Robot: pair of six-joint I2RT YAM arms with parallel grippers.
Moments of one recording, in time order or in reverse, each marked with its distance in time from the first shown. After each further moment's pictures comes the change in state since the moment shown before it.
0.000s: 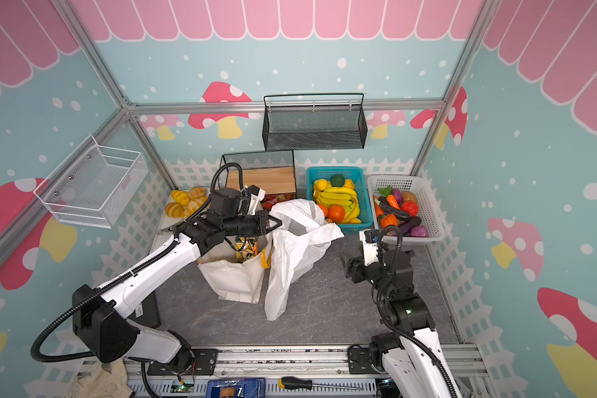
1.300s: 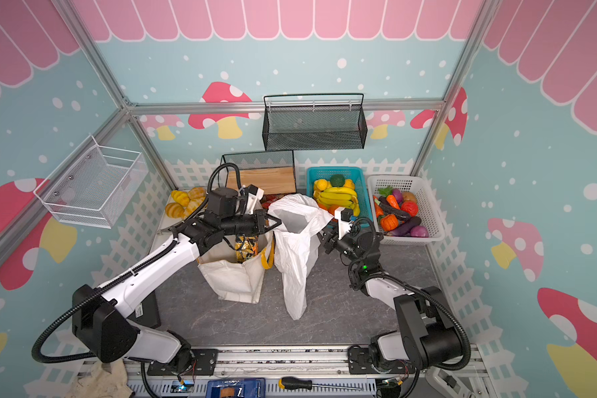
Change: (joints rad) left arm 0.026 -0.002 -0.022 0.031 0.054 -0.004; right arm 0.079 0.766 -0.079 1.338 -0.233 0.249
